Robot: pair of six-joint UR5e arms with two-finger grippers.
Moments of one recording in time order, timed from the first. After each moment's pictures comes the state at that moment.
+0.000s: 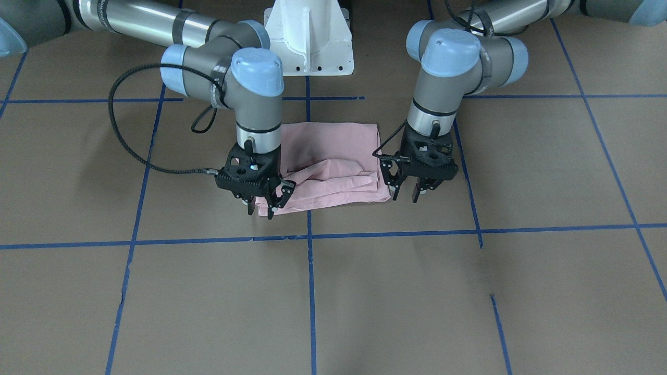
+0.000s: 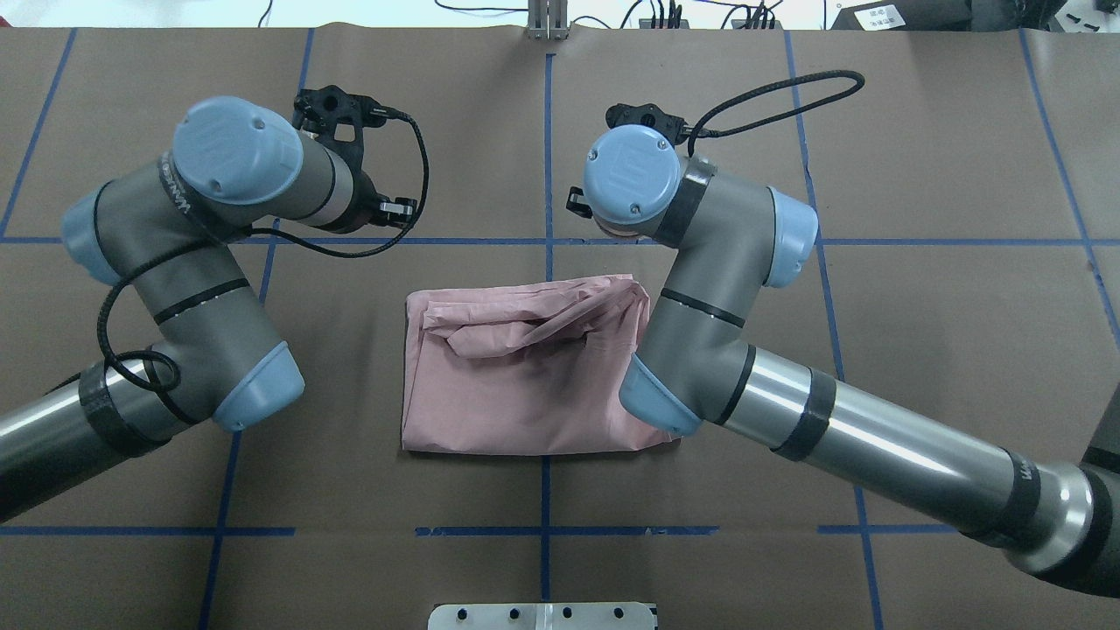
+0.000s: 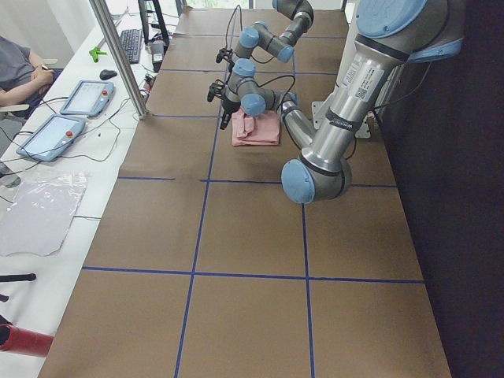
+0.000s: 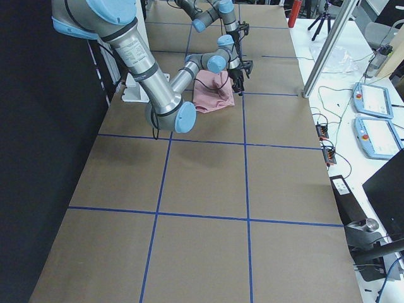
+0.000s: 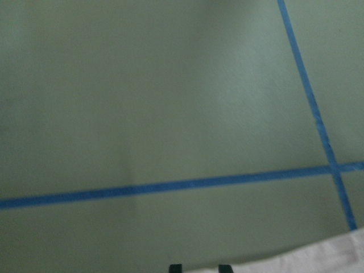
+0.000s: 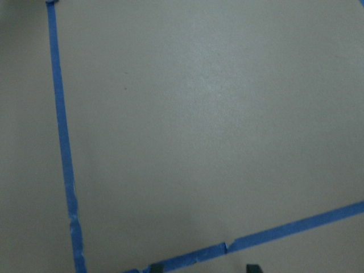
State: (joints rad) left arm -0.72 -2.12 -1.68 -1.84 -1.78 -0.94; right arm 0.61 -0.78 1.45 -1.49 1.60 1.40
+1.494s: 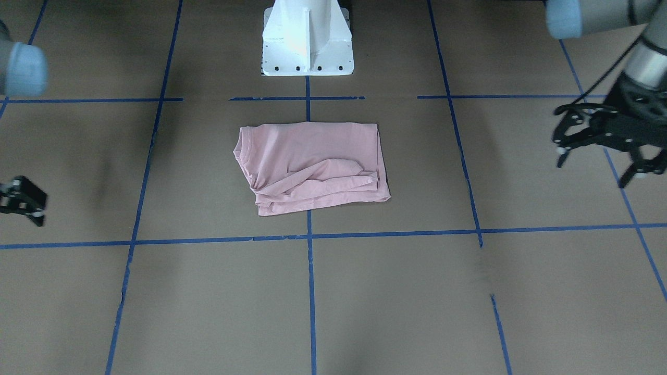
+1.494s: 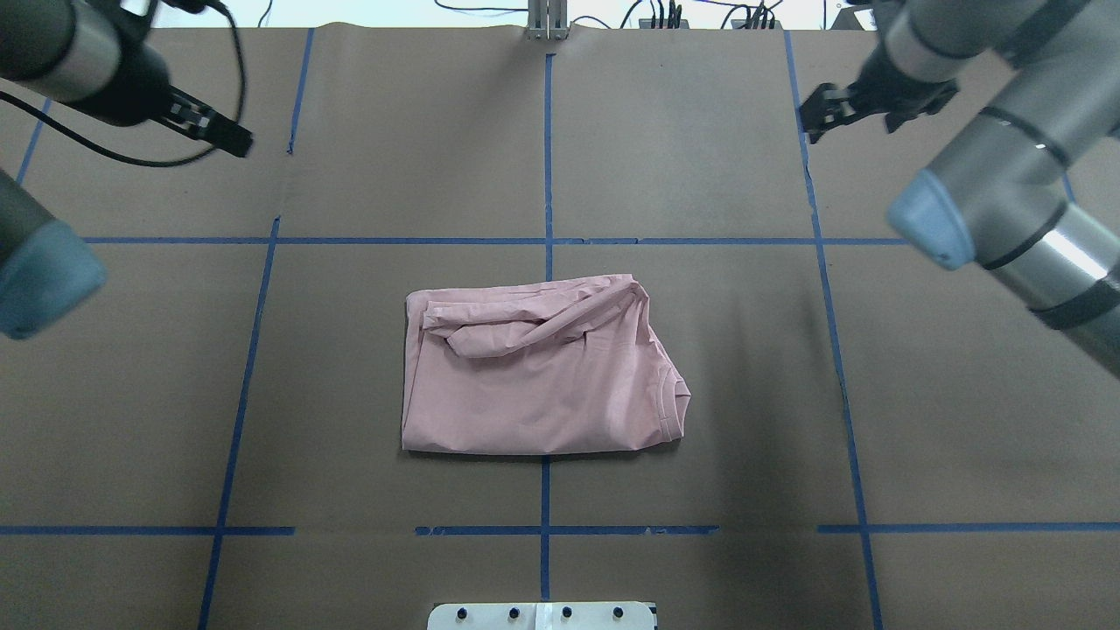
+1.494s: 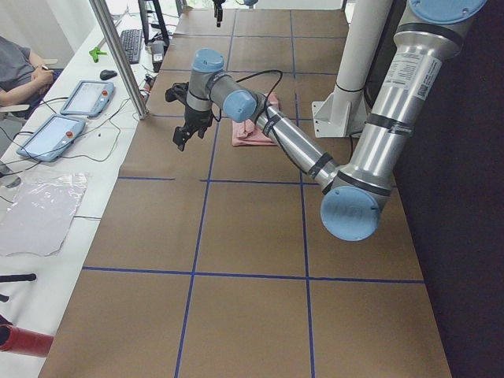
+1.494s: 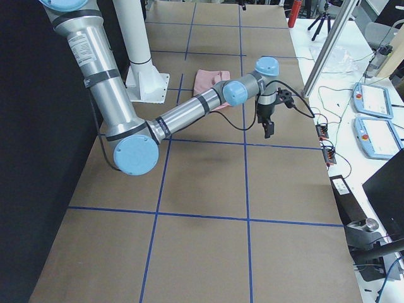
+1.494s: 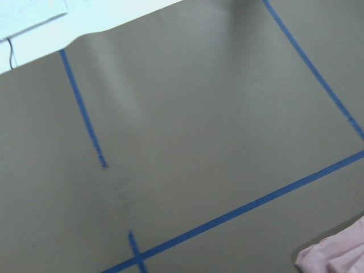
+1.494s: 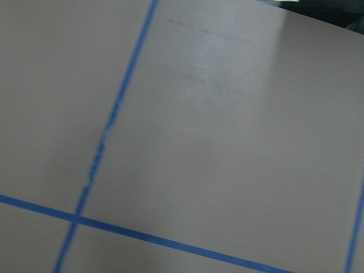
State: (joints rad) left arm -1.28 -1.85 -1.92 -1.57 -2.12 0.01; right arm 1.29 -1.24 1.69 -1.60 2.18 0.21
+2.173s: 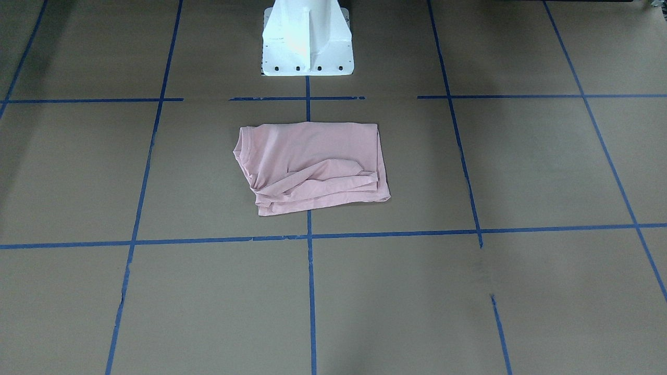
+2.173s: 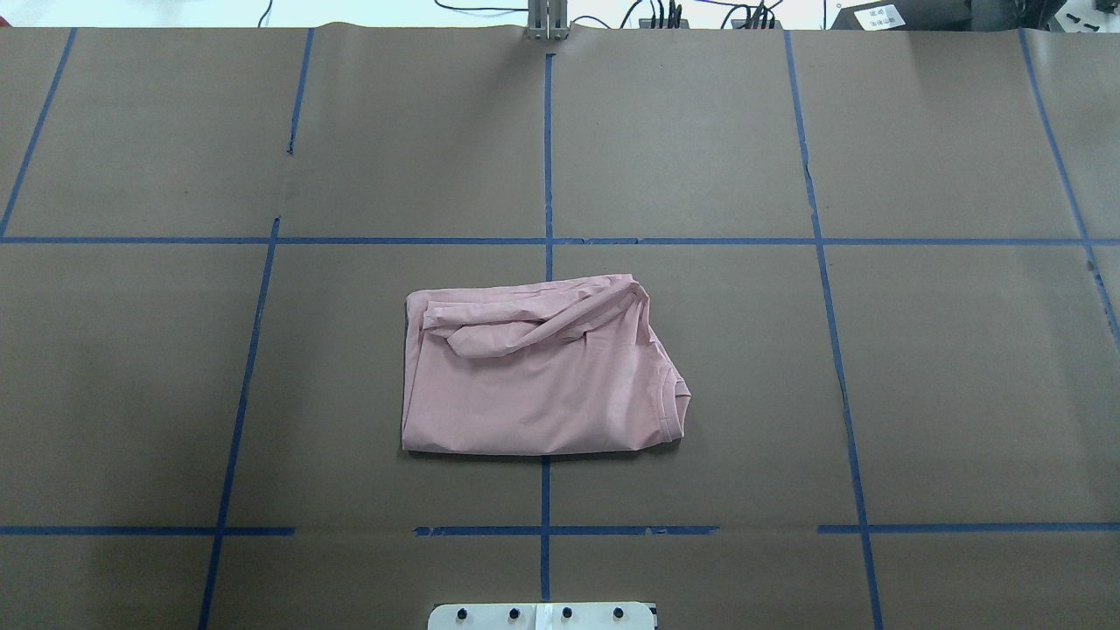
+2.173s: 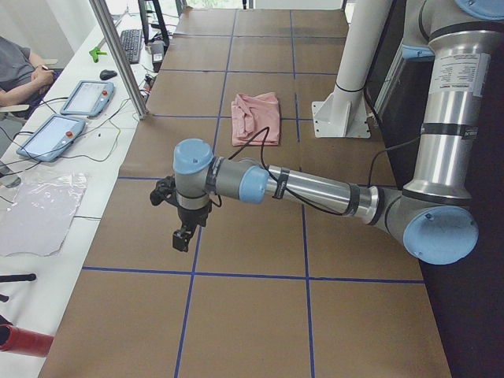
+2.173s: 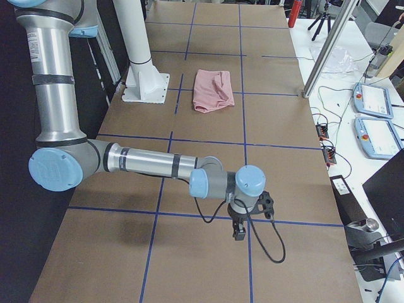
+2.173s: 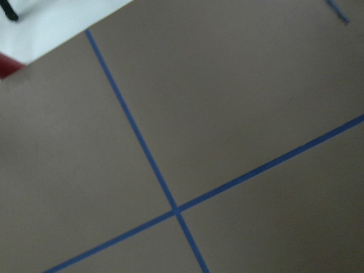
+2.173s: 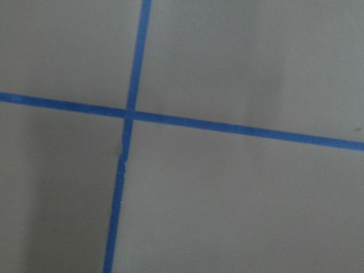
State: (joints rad) left arm -1.56 -1.63 -1.65 -1.60 -2.24 0.21; right arm 1.58 -1.54 1.39 -1.46 2.28 -0.15
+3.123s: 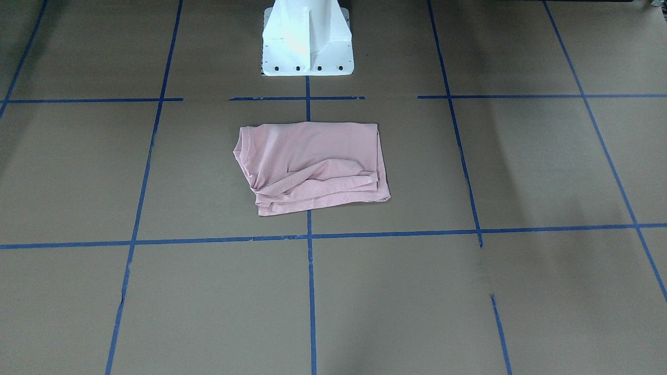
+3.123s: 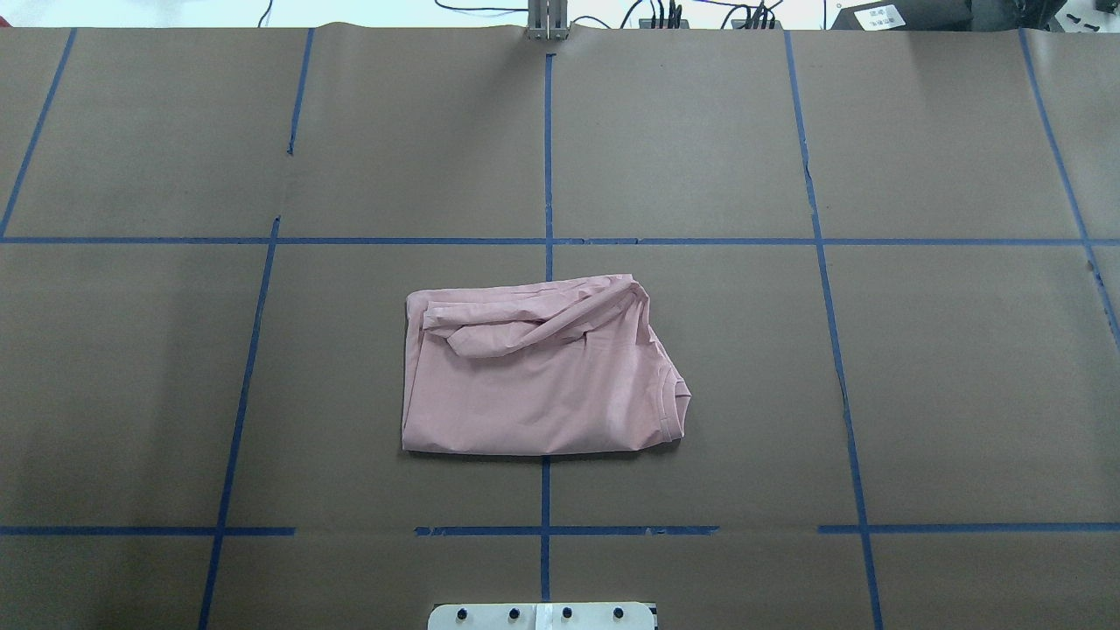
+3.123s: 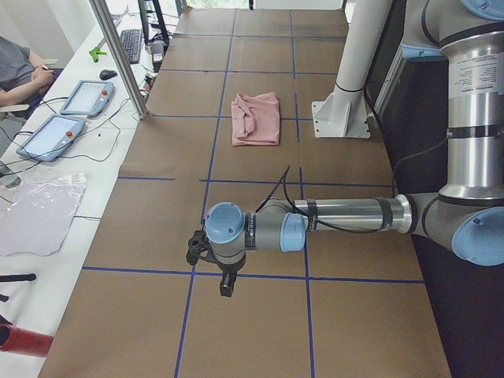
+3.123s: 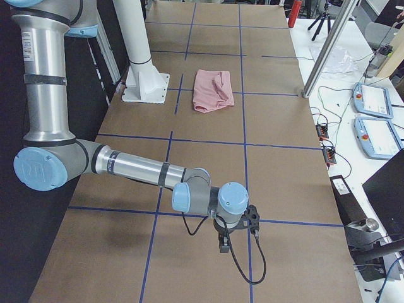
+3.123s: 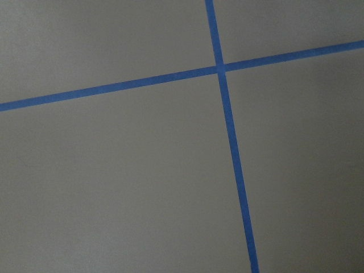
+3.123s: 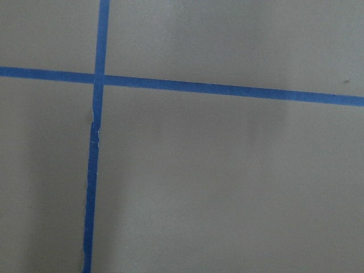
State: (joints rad) left arm -1.60 -1.47 -1.64 -1.62 -2.36 0.15; right arm 1.60 -1.58 1.39 -1.45 2.30 -0.13
